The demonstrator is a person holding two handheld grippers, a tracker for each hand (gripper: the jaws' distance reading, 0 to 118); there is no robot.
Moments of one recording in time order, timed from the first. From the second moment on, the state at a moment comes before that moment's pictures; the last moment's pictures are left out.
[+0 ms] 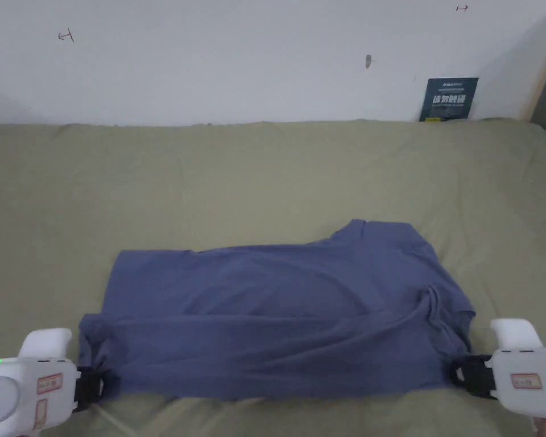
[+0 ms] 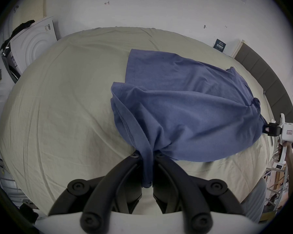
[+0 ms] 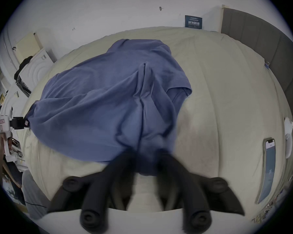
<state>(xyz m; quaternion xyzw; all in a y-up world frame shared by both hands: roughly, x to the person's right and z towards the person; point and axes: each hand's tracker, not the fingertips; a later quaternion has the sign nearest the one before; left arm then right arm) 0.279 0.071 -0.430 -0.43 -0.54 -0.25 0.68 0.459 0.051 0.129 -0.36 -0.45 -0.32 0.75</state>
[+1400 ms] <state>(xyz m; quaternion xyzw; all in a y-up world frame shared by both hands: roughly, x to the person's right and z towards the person) 0.154 0.130 -0.424 -0.43 -0.53 -0.20 0.70 0.329 0.116 0.178 -0.31 -0.50 -0.30 0.75</state>
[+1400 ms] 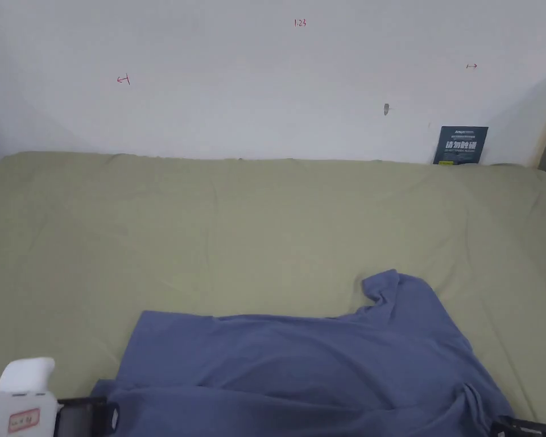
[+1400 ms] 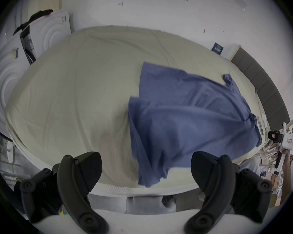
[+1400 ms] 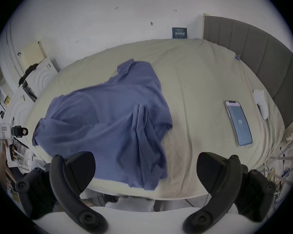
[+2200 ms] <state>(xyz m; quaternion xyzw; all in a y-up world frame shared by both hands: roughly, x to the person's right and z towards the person) 0.392 0.040 -0.476 -0.47 -0.48 -0.27 0.69 0.471 0.084 0.139 -0.36 -0.51 -0.31 0.72</state>
